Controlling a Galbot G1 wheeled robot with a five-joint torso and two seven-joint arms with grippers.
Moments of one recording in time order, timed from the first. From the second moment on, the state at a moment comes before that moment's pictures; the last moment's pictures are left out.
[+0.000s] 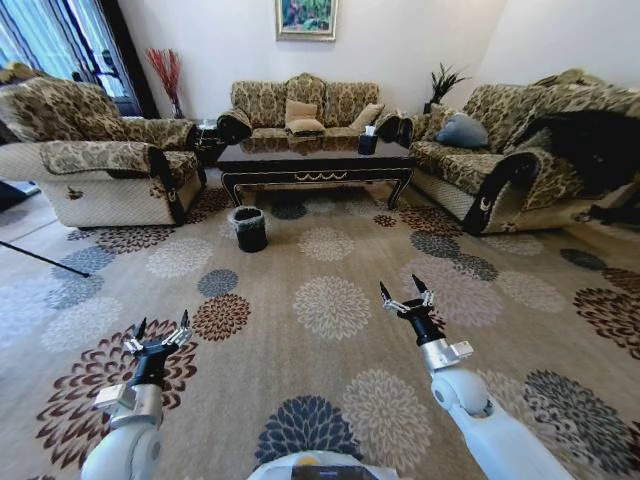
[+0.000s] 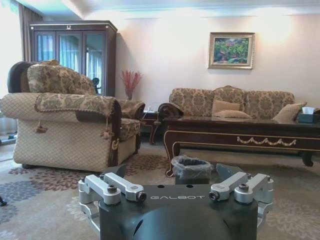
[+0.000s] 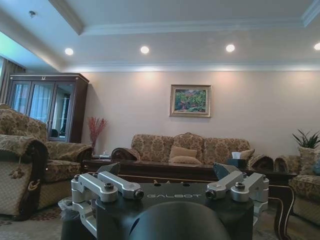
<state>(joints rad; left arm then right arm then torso) 1.69 -1.41 -0.85 -2.19 -0.36 0.00 -0.05 -1.38 0.97 0.44 1.89 0.47 0.37 0.02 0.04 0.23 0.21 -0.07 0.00</state>
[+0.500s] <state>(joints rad) 1.69 -1.41 -0.85 -2.19 -0.36 0.00 -0.05 -1.38 0.97 0.44 1.89 0.47 0.37 0.02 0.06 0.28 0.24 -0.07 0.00</state>
